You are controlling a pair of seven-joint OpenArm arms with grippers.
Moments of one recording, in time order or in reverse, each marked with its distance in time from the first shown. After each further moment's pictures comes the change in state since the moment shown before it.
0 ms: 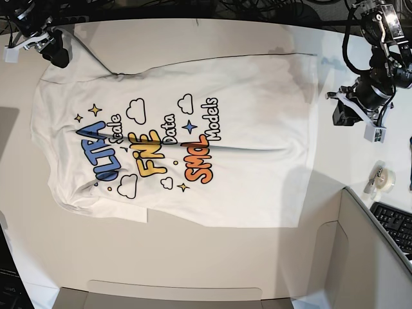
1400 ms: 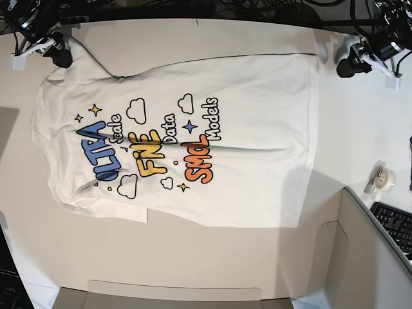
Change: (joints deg) left arm 10.3 3.6 -18.4 -14.7 -27.7 -0.4 14.7; right arm 4.0 -0.3 -0.3 -0.3 -3.9 0.2 -3.5
